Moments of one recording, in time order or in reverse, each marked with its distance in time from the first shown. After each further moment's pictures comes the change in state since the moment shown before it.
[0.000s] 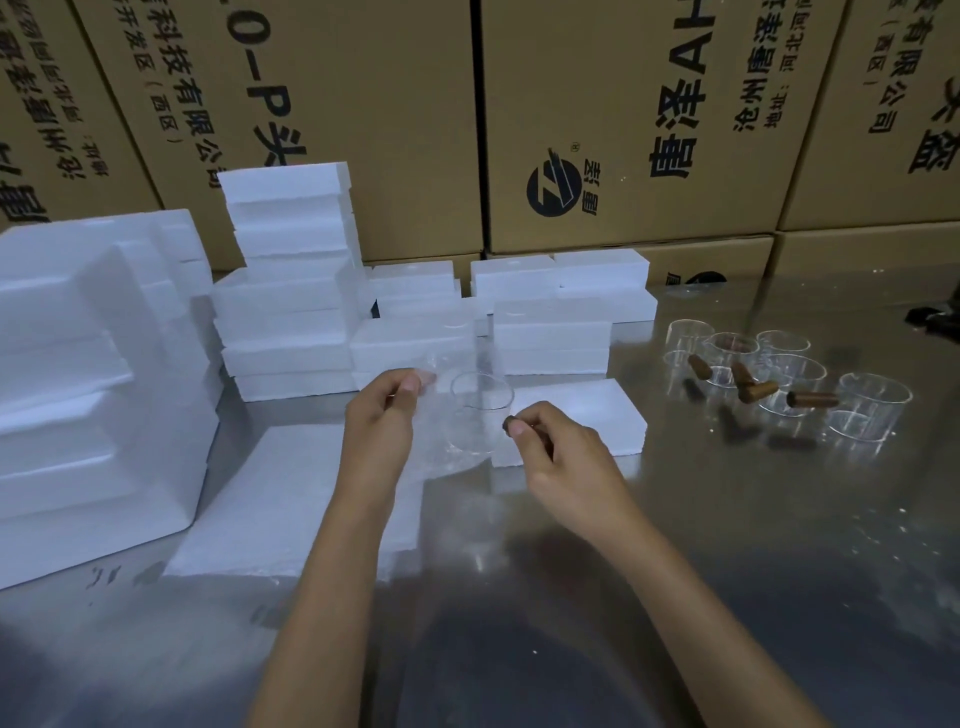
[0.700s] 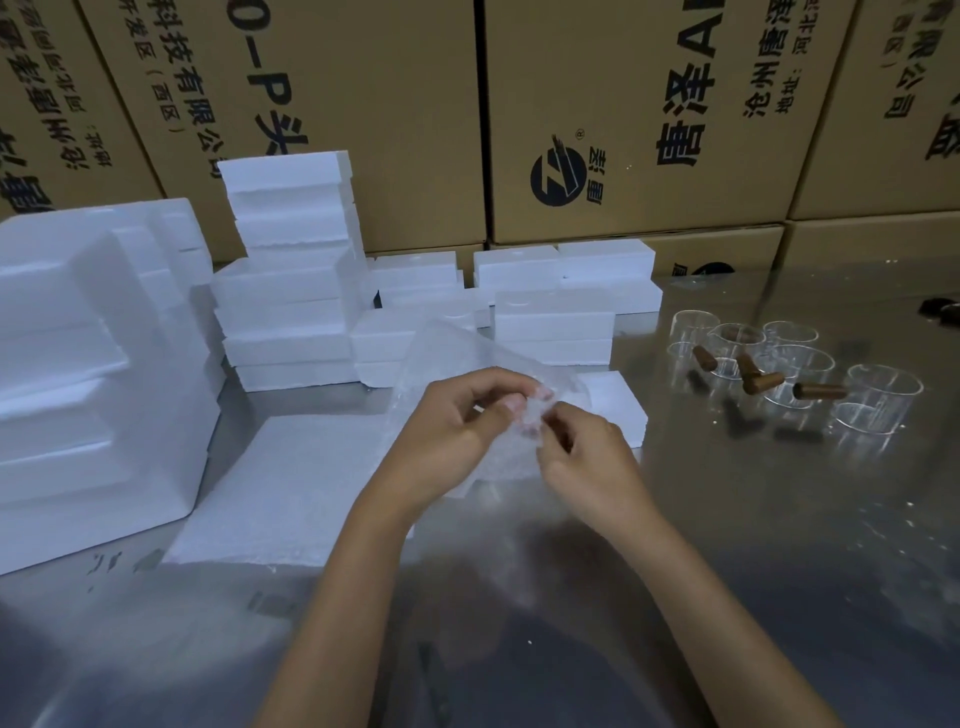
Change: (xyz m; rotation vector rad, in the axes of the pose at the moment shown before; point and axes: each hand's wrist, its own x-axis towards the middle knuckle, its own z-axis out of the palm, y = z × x) left_hand -0.035 0.034 0.024 0.110 -0.553 0.219; right_hand -0.006 0.000 -0.012 -0.047 0.050 0.067
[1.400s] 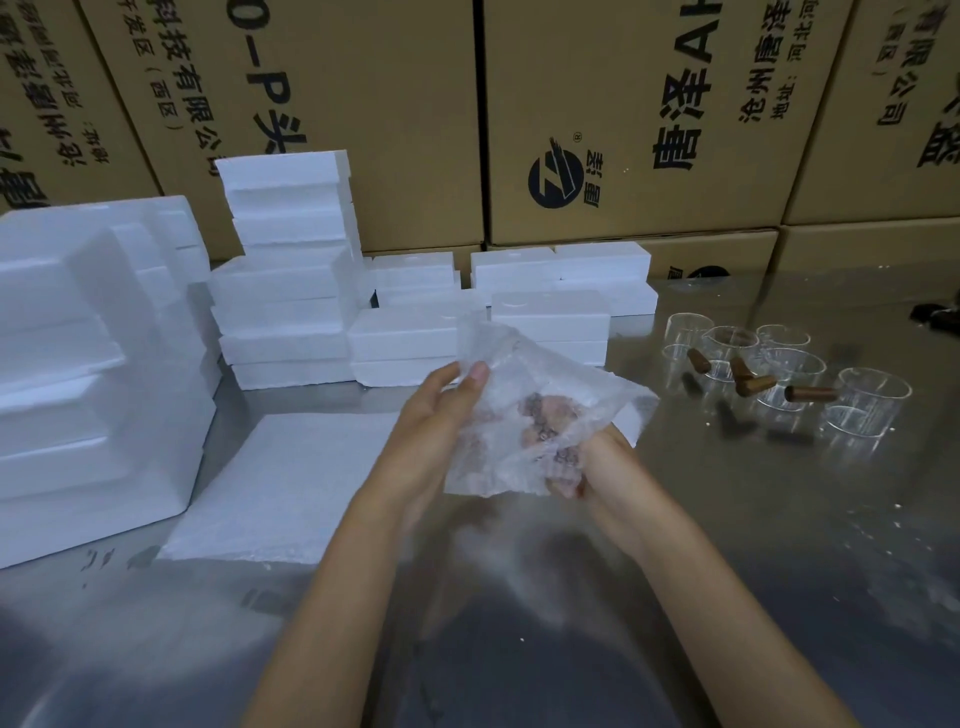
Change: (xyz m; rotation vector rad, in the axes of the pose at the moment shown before) left_hand 0.009 -0.037 -0.001 -0.410 0.177 -0.418; right_hand 0.005 0.001 -0.009 0.828 -0.265 0.304
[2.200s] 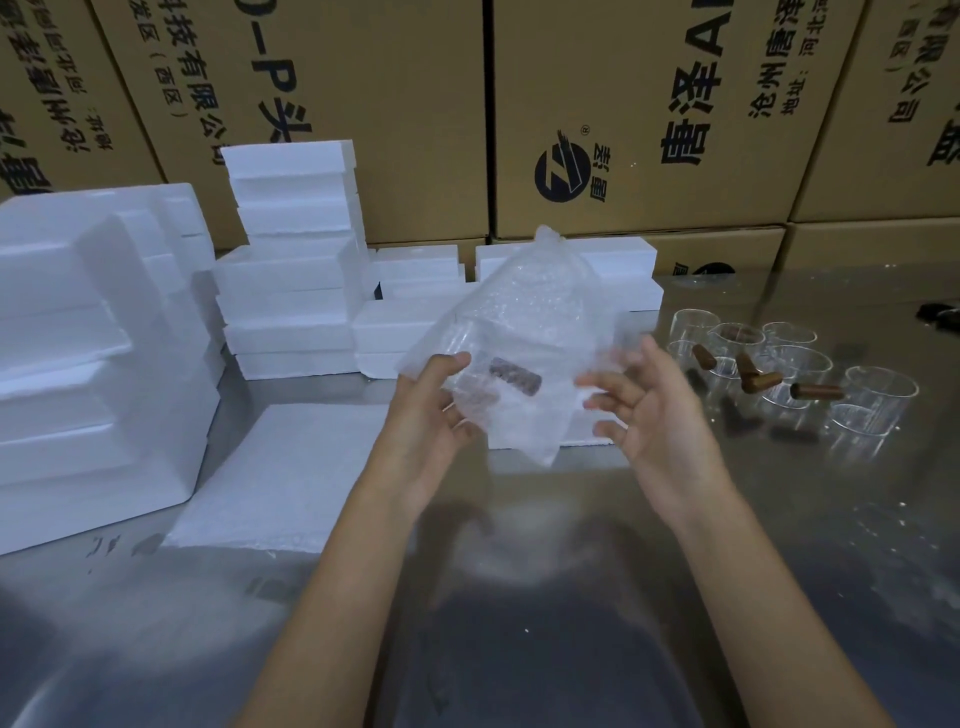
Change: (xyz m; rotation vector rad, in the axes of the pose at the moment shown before) left_hand -0.004 0.009 -0.002 -0.443 -0.008 -0.020; right_hand 0.000 -0.018 -0.036 0.253 0.119 -0.209
